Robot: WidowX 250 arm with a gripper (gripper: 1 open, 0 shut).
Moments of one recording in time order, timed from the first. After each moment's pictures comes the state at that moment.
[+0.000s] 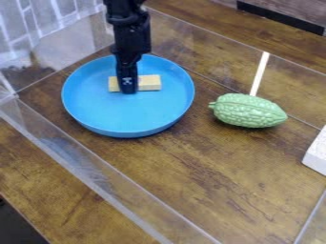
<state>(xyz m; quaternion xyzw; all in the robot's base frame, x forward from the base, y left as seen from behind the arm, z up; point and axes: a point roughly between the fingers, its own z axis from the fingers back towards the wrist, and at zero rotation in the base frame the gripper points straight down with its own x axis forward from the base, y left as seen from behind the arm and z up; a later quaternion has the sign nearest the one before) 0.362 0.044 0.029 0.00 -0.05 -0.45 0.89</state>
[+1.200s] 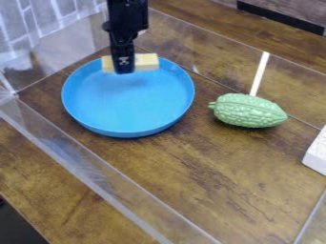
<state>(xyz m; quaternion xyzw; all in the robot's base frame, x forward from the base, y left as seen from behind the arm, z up) 0.354 0.041 0.075 0.04 -0.06 -0.43 0.90</state>
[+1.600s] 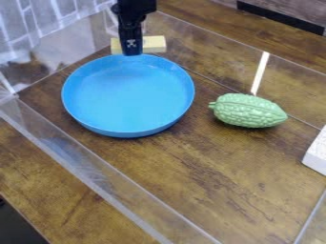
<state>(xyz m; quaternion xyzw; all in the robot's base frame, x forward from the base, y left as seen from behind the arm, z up) 0.379 0.073 0.084 0.06 -0.08 -0.43 0.90</state>
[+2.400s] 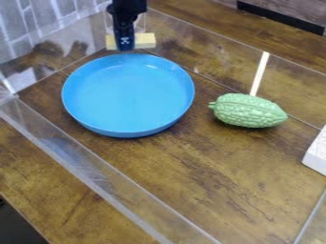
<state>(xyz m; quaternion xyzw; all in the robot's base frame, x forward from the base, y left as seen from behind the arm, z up) 0.411 0.106 0.061 0.07 -0.08 -0.43 0.90</state>
